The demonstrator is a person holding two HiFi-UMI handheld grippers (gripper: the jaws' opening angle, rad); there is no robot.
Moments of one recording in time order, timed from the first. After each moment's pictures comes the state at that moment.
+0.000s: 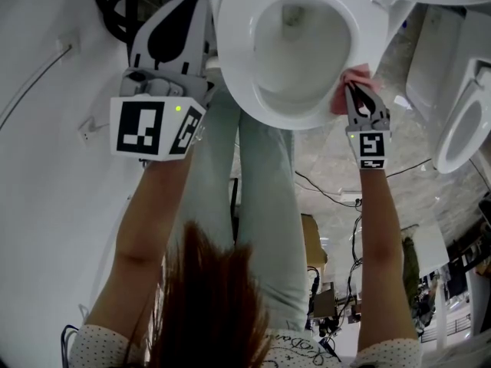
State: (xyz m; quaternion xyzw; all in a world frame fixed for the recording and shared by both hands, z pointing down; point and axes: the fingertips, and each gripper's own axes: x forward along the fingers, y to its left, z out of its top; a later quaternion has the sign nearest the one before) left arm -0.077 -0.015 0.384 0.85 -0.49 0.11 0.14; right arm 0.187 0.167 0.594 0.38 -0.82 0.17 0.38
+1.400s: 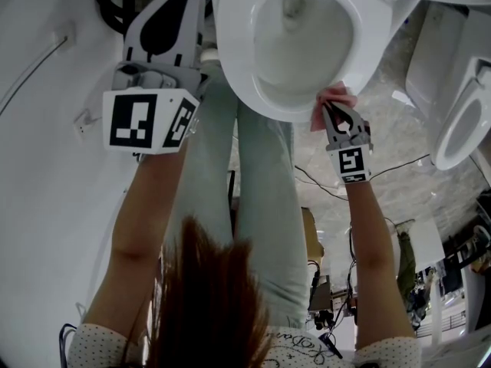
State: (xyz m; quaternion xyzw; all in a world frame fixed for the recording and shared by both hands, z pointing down) left arm -0.089 -0.011 0.389 0.85 -0.50 0.11 0.14; right arm 0.139 0.247 0.594 0.31 -0.84 0.21 0.39
